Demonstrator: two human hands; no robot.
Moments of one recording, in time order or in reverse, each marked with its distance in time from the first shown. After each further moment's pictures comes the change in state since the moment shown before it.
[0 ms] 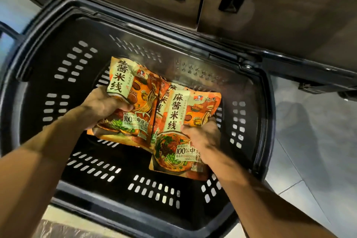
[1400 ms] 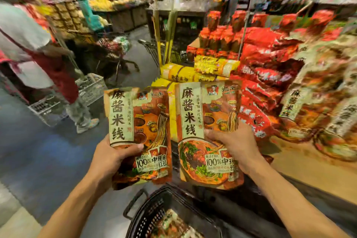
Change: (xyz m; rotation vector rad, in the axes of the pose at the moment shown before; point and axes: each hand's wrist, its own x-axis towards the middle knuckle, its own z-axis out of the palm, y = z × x) left_hand -0.652 0.311 -0.258 -0.671 0.470 0.717; right_hand -0.630 -0.460 -0.336 0.195 -0.347 -1.129
